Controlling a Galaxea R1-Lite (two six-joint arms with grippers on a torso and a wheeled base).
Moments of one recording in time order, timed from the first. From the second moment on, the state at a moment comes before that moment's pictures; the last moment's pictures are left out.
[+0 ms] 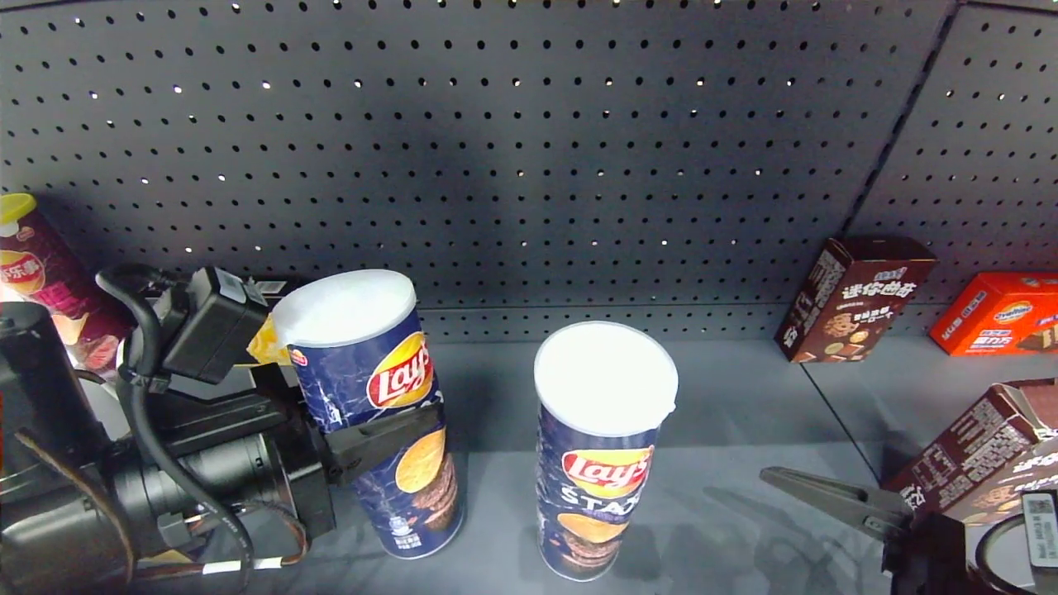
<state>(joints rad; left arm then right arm) -0.46 1.33 -0.47 -0.72 -0.39 0.00 1.03 1.26 -0.13 -1.13 -0.10 -0.12</state>
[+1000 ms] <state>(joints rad) -0.46 1.26 -0.38 -0.72 -0.39 0.00 0.74 1.06 -0.01 -1.11 0.03 -0.14</state>
